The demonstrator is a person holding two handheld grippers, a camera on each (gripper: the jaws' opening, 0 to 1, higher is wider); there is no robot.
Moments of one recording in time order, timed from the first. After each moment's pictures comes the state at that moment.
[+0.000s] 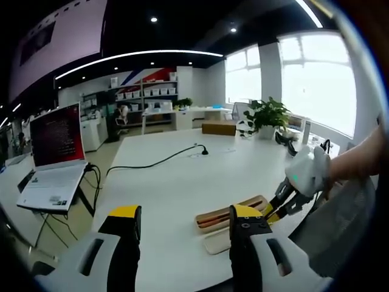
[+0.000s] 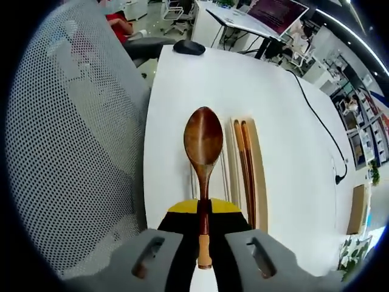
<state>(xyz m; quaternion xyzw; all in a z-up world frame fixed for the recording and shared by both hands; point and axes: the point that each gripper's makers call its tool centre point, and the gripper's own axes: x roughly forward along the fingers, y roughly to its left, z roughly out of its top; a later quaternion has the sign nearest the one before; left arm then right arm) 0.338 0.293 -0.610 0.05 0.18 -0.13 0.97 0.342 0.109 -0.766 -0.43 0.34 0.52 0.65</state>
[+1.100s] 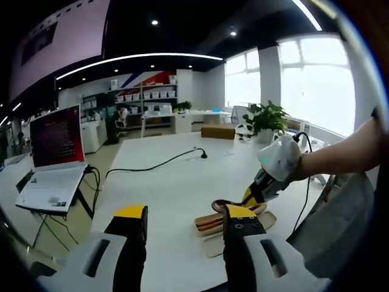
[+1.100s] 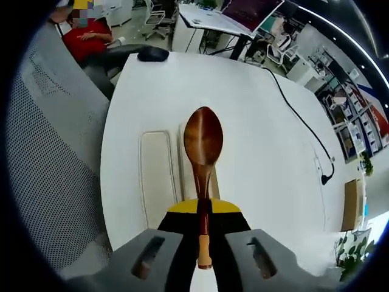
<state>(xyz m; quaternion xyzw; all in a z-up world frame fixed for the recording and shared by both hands) 0.337 0.293 -0.606 0.04 0.17 -0.14 0.97 0.417 0.120 -0.760 -0.42 0.33 0.49 0.69</state>
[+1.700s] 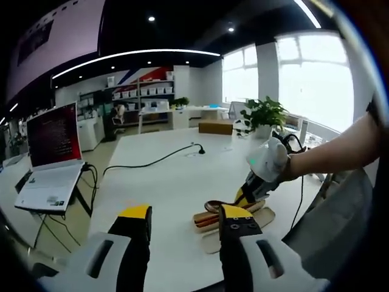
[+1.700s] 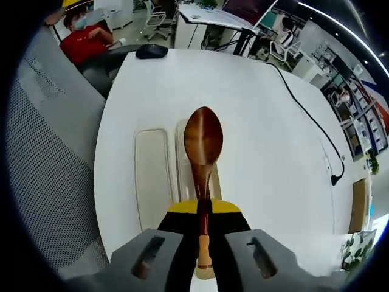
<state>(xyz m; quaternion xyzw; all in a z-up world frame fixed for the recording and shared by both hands) 0.337 0.291 -0.612 0.05 0.19 -0.15 0.97 0.423 0.130 -0.783 -0.41 0.34 0.50 0.68</state>
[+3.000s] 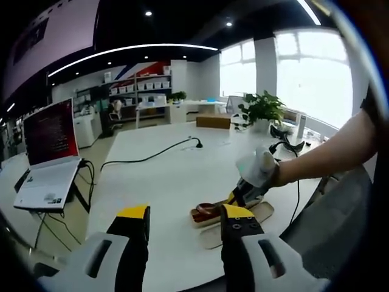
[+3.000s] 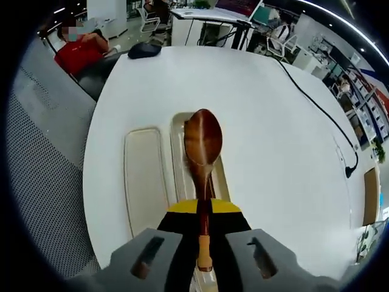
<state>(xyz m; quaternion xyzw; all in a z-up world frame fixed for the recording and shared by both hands) 0.336 0.287 -0.620 0.05 0.21 -0.15 0.96 0.427 0.138 -0.816 -0.37 0.36 0.51 0.69</state>
